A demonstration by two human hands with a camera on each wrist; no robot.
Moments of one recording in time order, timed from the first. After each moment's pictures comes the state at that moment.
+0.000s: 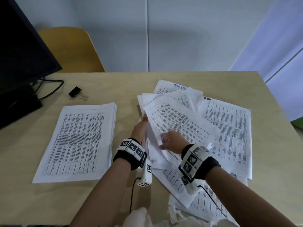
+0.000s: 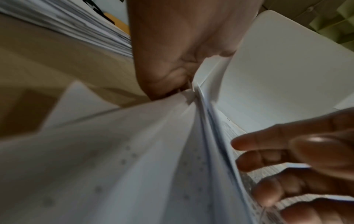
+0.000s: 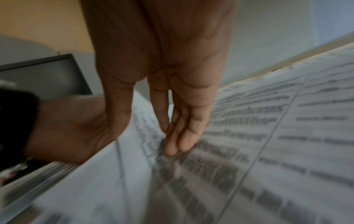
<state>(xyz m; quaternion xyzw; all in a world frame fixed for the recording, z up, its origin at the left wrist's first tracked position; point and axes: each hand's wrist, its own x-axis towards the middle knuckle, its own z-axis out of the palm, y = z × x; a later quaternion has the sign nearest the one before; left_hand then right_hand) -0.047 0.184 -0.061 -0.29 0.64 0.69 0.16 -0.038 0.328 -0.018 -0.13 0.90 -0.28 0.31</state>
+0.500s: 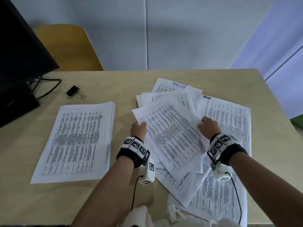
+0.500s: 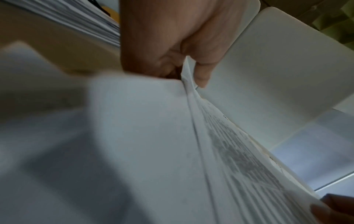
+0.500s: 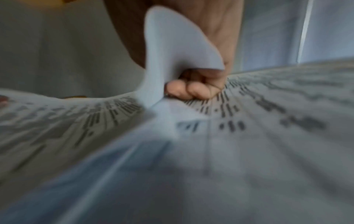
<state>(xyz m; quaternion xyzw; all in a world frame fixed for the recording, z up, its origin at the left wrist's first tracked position) -0.049 0.194 -0.035 -0.35 0.76 0.54 0.11 -0.086 0.428 -0.030 0.10 0.95 -0.24 0.19</state>
